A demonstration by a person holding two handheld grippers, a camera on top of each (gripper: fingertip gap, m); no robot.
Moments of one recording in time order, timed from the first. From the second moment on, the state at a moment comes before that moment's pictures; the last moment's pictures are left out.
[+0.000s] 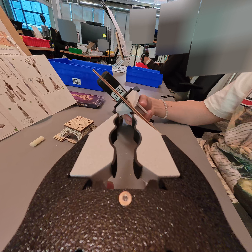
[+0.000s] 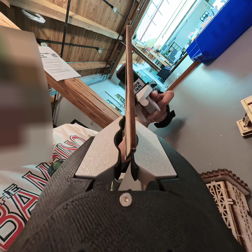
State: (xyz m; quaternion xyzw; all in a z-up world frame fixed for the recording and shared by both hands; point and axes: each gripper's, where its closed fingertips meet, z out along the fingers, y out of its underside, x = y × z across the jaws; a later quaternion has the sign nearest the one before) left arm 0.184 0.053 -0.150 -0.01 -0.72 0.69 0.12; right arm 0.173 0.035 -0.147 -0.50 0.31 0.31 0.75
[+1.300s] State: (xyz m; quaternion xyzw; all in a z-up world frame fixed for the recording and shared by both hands) left arm 0.206 0.067 -0.233 0.02 -0.91 0.41 -0.02; right arm 0.188 0.052 -0.219 -0.69 0.40 0.12 0.59
